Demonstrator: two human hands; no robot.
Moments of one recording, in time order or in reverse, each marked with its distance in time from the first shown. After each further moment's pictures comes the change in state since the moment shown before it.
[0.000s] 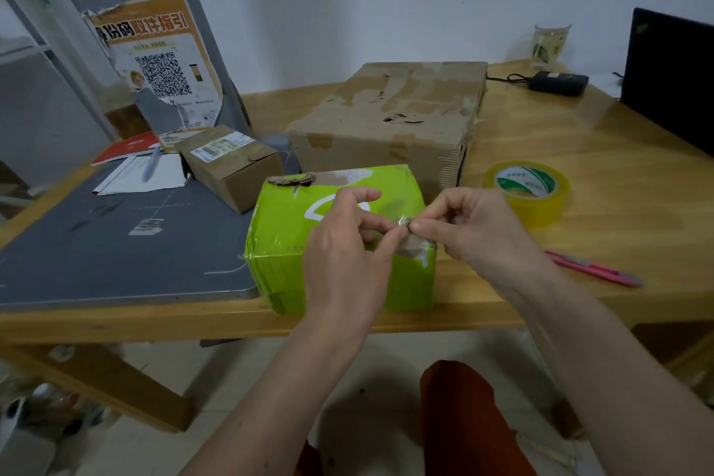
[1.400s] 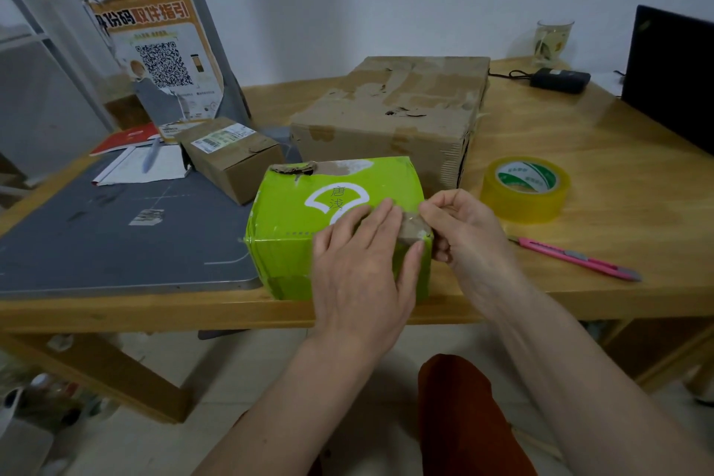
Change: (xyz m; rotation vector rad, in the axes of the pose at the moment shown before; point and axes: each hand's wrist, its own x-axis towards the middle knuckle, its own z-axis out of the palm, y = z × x) left_hand -0.022 -0.029 0.013 0.609 0.109 0.450; right_hand -0.009 0.008 0.024 0.384 0.155 0.202
